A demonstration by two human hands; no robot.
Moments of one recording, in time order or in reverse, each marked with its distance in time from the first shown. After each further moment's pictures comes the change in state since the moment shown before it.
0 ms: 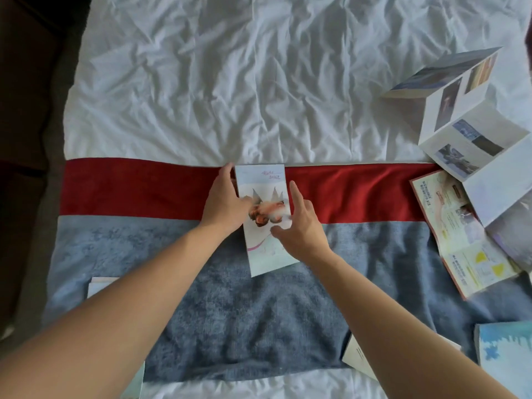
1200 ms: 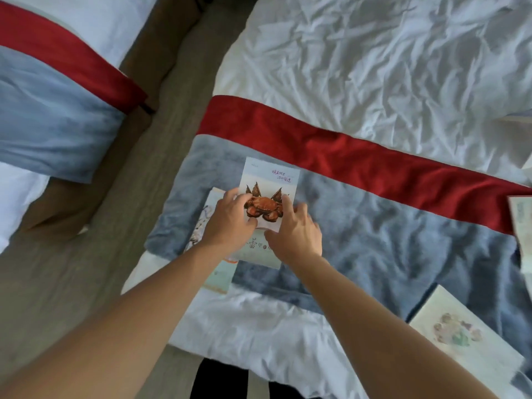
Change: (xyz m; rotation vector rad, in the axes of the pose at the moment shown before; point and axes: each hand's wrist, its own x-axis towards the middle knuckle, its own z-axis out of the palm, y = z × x) left_hand -0.189 -0.193 -0.122 0.227 0.125 -0.042; right_hand -0.148 -0.115 0.185 -0.507 -0.053 -0.249
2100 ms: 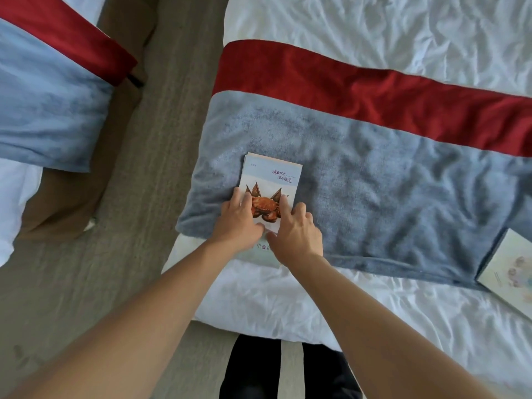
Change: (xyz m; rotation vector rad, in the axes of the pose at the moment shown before) left_hand -0.009 -0.136 0.023 0.166 -0.254 0.000; right_hand -0.031 -0.071 0.136 -0.069 -0.043 0.138
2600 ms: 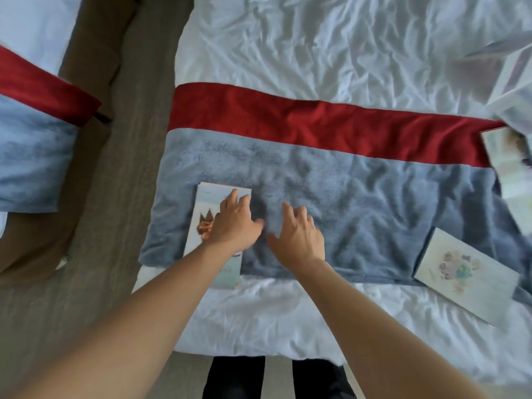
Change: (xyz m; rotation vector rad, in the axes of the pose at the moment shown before) left_hand 0.015 0.114 -0.017 0.057 -0.015 0.066; right_hand -0.003 0.078 -0.088 0.084 0.089 0.069
